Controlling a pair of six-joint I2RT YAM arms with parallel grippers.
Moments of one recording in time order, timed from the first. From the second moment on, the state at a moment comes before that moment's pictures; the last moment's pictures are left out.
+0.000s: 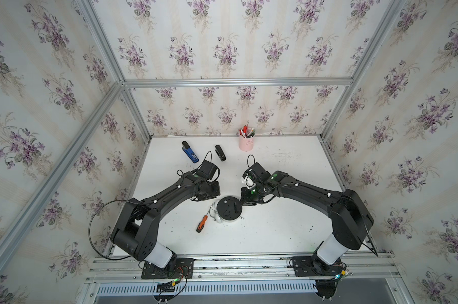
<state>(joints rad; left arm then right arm) -0.49 1.54 1.00 -0.63 0.12 -0.66 0.78 1.67 1.17 -0.66 -0.42 0.67</state>
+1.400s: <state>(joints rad) -0.52 1.55 0.94 -0.55 0.17 -0.71 0.79 1.75 1.16 -0.59 -0.43 0.68</state>
